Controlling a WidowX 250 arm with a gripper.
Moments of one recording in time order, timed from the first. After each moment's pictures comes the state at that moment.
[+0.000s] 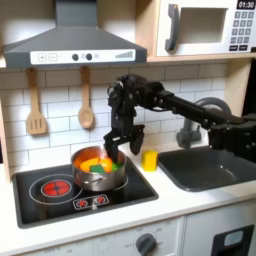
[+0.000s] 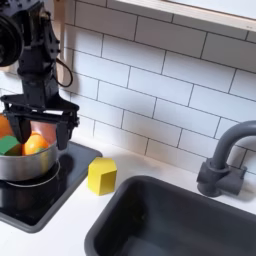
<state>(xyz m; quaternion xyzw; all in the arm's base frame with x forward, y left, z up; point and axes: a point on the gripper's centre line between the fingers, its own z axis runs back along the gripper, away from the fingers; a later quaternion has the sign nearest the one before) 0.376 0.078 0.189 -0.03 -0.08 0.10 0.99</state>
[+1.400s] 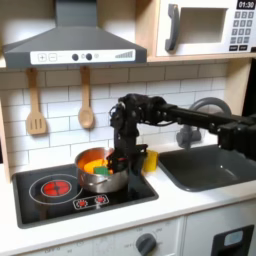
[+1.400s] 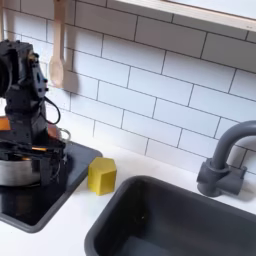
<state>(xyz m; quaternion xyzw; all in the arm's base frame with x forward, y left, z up) 0.352 0.082 0.155 -0.03 -0.05 0.09 0.99</state>
